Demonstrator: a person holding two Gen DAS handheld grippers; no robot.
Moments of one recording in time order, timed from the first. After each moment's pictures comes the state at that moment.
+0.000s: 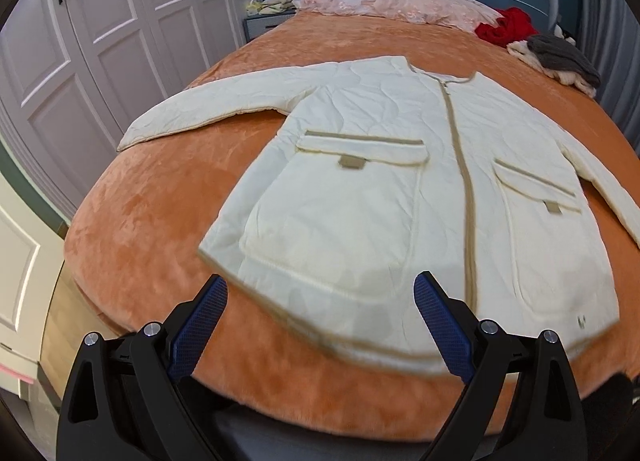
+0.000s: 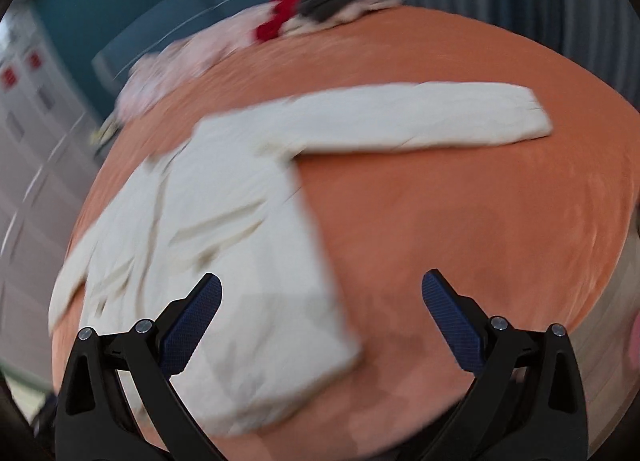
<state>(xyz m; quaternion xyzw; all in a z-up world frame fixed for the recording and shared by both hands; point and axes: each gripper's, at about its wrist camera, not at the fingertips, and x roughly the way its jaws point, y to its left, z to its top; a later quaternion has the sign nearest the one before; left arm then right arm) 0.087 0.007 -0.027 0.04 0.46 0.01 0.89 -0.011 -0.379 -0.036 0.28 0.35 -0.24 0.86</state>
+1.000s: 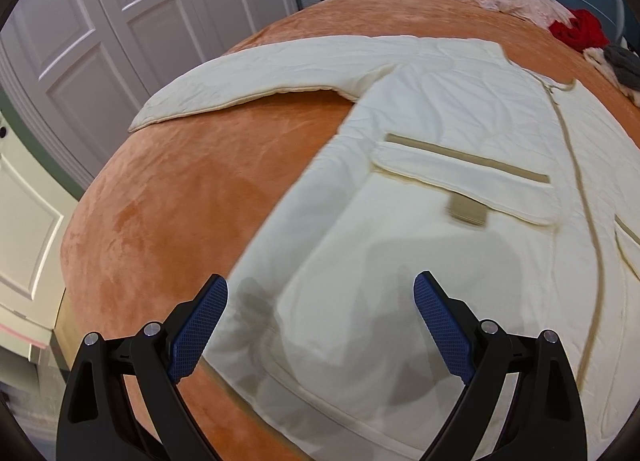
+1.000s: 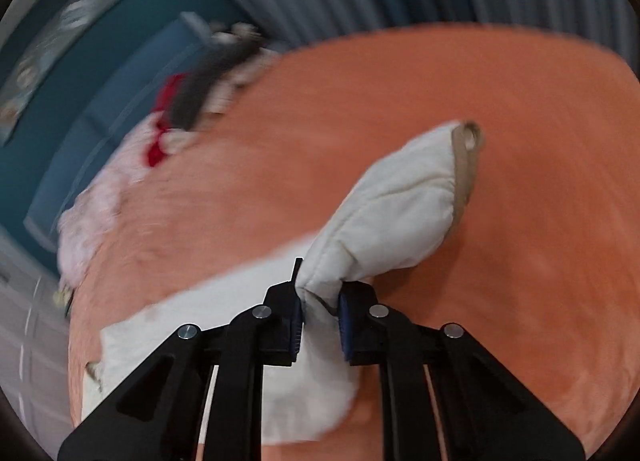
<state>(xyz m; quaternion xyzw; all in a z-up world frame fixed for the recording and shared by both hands) 0.198 0.047 -0.087 0.03 0.49 0.11 0.87 0.060 -0.626 -0.058 0.38 0.22 -0.34 0.83</state>
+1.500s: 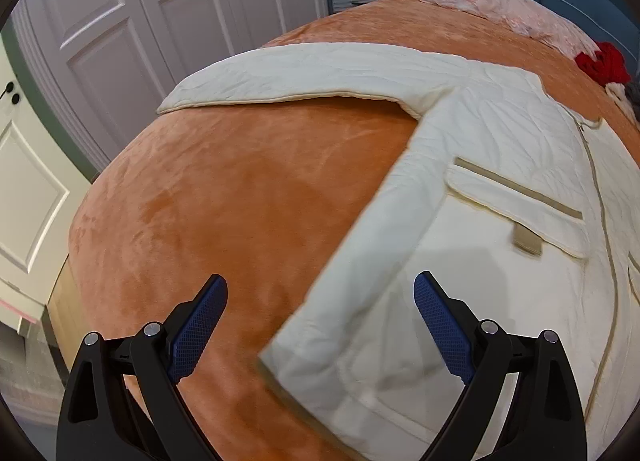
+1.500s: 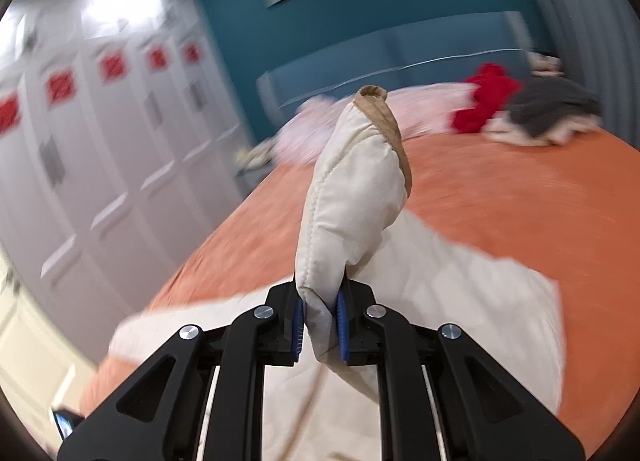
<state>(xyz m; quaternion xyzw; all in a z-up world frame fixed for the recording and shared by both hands) 0.195 0.098 -0.081 -0.02 0.48 0.14 0.87 0.263 -0.291 0.077 0.15 0.23 0.07 0.96</state>
